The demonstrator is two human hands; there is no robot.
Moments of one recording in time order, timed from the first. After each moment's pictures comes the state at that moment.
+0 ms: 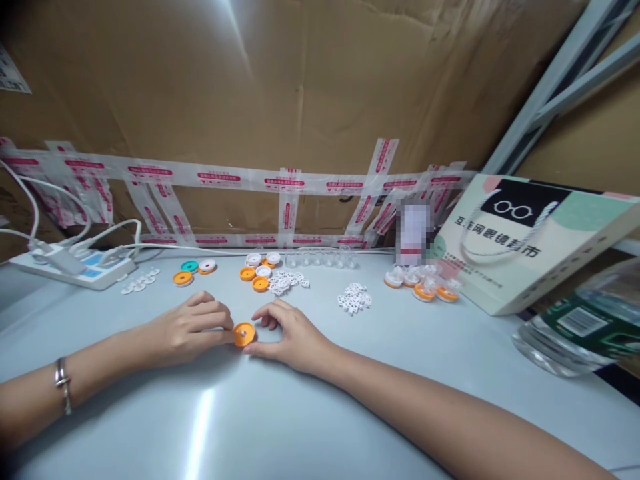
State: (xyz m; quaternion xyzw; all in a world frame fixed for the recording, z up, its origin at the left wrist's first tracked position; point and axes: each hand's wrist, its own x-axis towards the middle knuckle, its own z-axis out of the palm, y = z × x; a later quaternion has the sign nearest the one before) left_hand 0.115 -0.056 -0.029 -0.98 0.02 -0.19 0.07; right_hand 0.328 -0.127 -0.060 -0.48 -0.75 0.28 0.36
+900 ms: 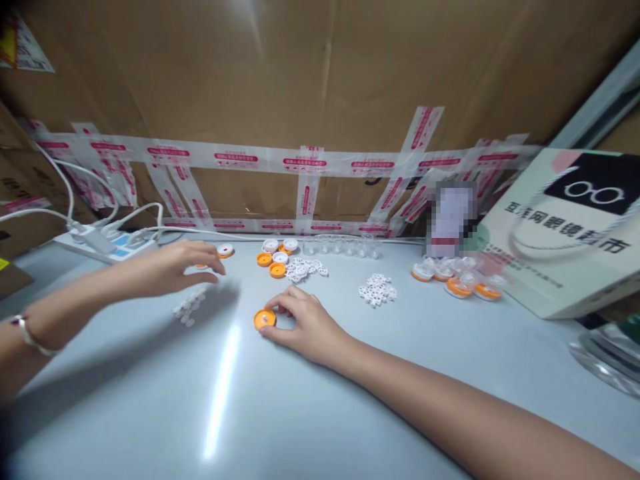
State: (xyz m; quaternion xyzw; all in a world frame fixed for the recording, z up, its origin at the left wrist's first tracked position) left_hand 0.087 -0.019 0.019 -0.96 -0.26 -0.03 -0.03; right_hand 0.322 -0.128 -0.057 -0.51 -0.76 0.26 0.30
